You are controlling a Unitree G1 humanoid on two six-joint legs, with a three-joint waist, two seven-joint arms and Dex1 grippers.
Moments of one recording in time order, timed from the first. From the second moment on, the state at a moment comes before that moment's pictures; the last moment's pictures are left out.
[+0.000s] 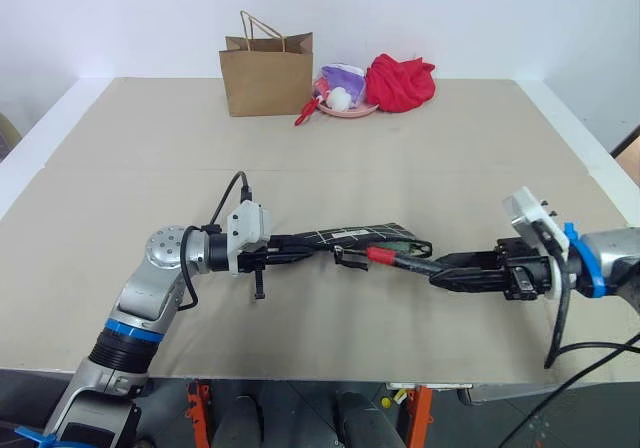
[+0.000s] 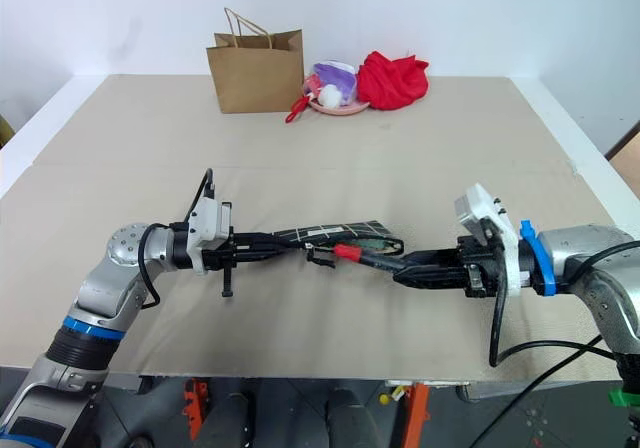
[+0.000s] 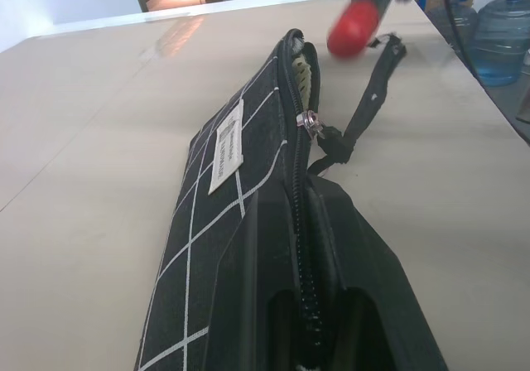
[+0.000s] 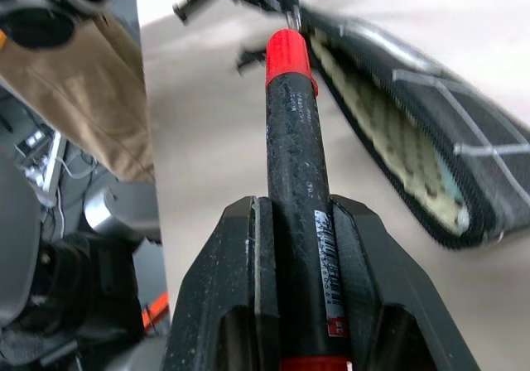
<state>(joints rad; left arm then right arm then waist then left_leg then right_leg) -0.47 0.48 -0.15 -0.03 -0.36 0.11 -1.17 -0.28 -1.09 -0.14 -0.26 0.72 0.77 1.30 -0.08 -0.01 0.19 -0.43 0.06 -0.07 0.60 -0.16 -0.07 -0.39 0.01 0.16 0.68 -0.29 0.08</state>
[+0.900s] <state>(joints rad) -0.46 0.48 -0.16 -0.05 -0.36 0.12 -1.14 -0.41 -1.05 -0.04 -0.16 0.65 0.84 1.27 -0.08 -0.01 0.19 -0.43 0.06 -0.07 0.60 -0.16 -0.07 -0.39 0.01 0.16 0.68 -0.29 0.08</state>
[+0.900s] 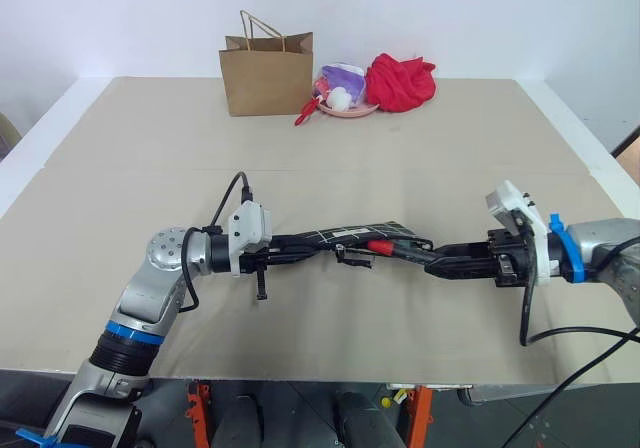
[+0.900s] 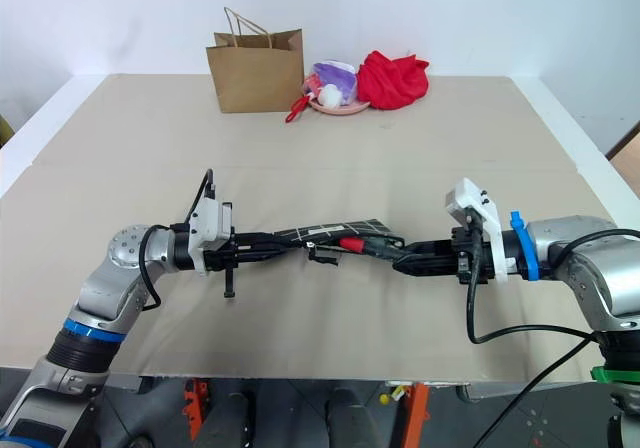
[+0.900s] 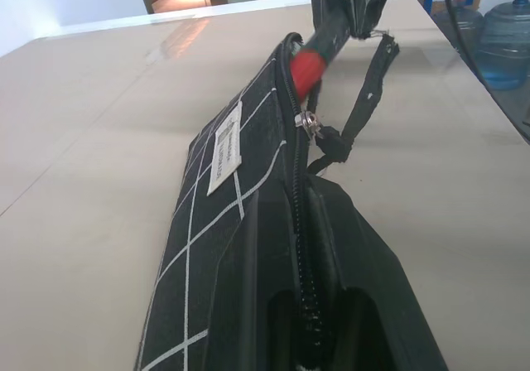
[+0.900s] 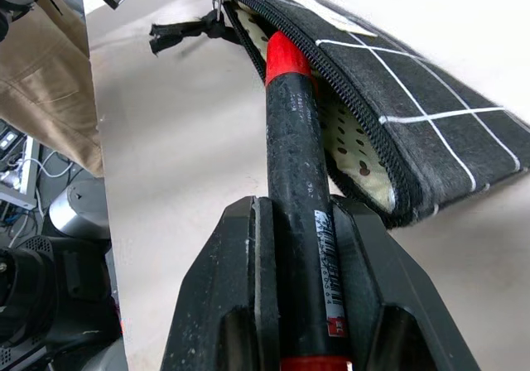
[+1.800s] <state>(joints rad) -0.44 0.47 -0.16 -0.09 -0.36 0.14 -1.12 -0.36 -1.12 -0.07 -0.31 0.71 0.81 1.44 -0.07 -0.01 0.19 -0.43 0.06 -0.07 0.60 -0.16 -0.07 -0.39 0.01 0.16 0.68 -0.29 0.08</state>
